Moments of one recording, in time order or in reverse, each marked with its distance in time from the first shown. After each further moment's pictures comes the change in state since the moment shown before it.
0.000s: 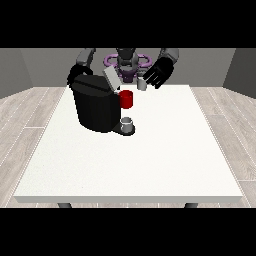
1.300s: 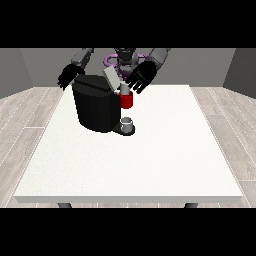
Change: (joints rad) left arm -0.119 -0.020 0.009 0.032 -0.043 -0.007 0.042; right arm -0.041 -0.032 -0.041 -0.053 -0.010 -0.004 0.035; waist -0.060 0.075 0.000
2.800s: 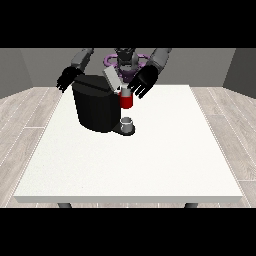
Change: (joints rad) left arm -0.013 0.004 0.003 0.015 -0.042 -0.017 -0.019; right arm -0.012 -0.004 -0.026 0.009 -0.008 -0.013 -0.013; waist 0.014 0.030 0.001
